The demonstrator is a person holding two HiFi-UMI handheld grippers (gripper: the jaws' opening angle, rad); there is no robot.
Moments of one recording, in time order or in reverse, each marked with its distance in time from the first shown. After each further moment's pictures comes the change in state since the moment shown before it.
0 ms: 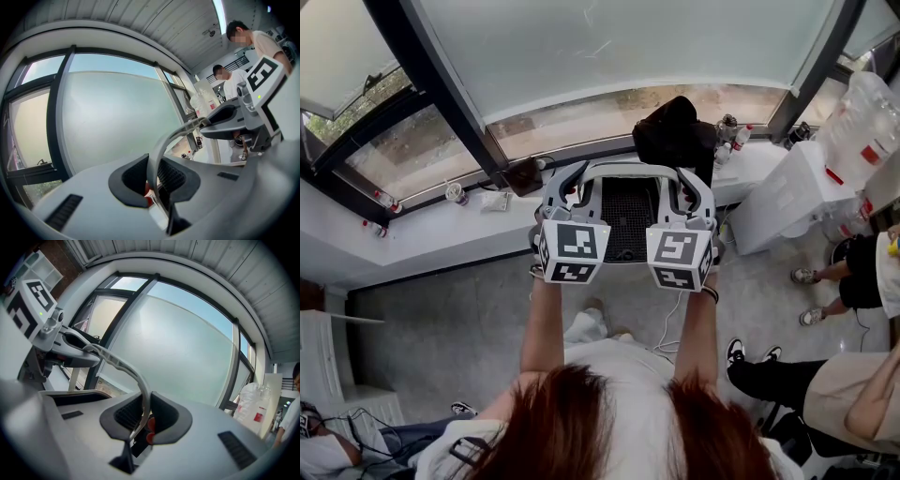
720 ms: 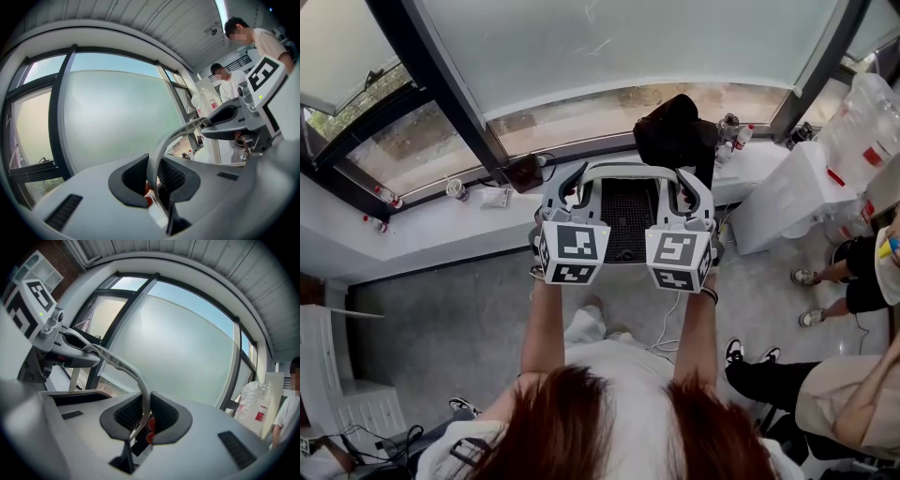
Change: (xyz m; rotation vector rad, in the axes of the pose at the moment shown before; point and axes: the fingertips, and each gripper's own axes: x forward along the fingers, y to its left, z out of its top) left arm -0.001 -0.007 -0.003 -0.012 0.019 0.019; right arm -0.001 -0.001 -0.007 0.003 0.002 0.019
